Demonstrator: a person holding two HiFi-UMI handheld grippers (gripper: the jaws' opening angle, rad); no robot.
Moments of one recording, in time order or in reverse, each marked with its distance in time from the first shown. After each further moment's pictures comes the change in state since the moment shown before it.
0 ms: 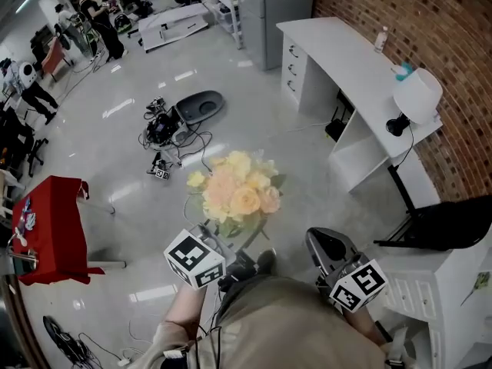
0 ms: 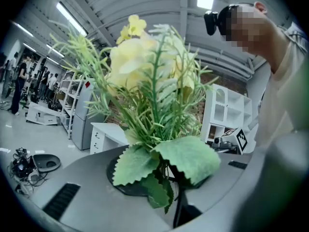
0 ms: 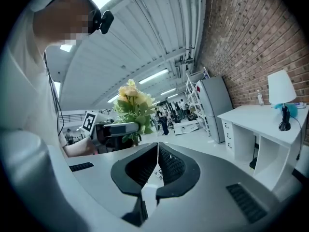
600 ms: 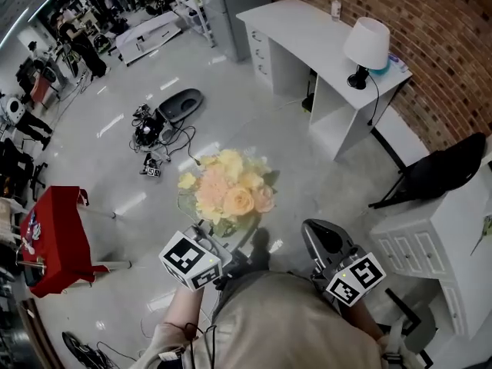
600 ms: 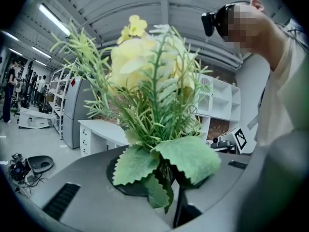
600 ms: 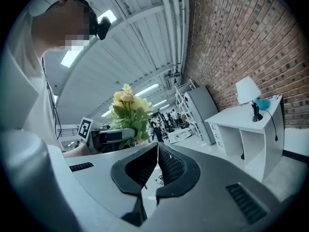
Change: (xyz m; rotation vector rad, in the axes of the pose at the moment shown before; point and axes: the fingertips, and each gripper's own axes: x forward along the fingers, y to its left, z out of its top) left arm 0.003 -0.165 -0.043 0.077 0.079 -0.070; right arm -0.164 0.021 -0.034 0.106 -0.152 -0.087
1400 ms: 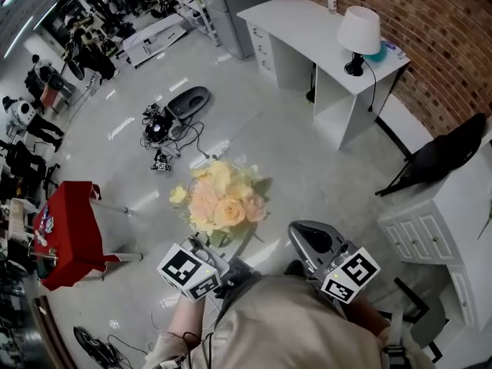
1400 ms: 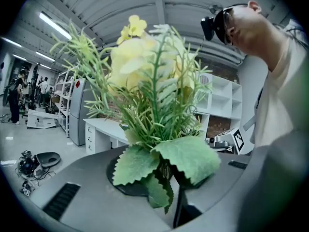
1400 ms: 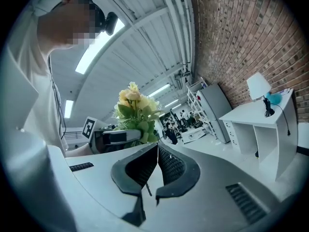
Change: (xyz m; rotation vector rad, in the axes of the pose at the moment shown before) left arm -0.043 -0.073 -0.010 -0.002 0.022 0.062; right arm -0.044 0.062 -0.010 -0.005 -0.009 0.167
